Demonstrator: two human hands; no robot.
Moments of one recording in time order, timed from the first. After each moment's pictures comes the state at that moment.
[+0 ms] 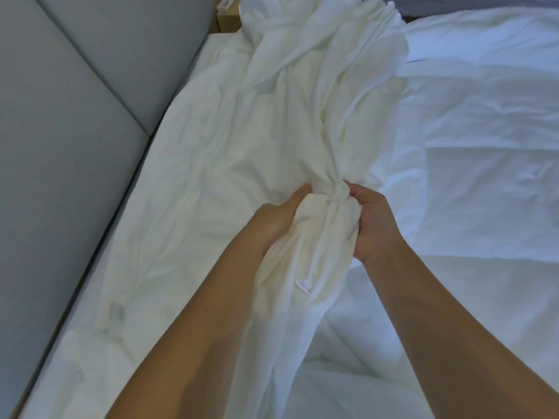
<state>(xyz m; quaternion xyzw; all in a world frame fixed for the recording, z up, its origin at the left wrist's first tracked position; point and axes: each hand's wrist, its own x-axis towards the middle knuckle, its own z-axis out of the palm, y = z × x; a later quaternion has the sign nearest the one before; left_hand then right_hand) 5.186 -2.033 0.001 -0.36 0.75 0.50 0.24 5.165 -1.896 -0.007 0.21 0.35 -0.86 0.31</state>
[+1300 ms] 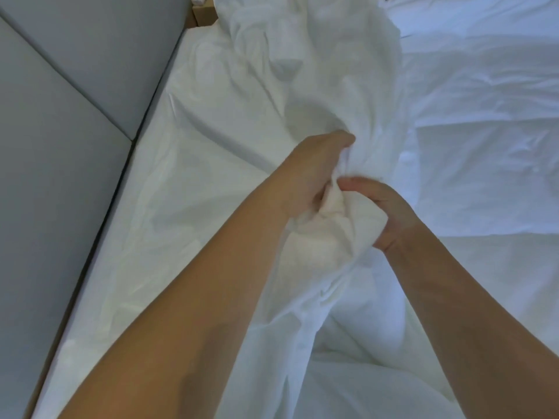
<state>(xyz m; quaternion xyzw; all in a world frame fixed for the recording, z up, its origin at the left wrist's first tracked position) 5.150 -1.972 0.054 -0.18 0.68 0.68 0.19 5.159 -1.863 -0.018 0.07 0.39 -0.87 0.31</state>
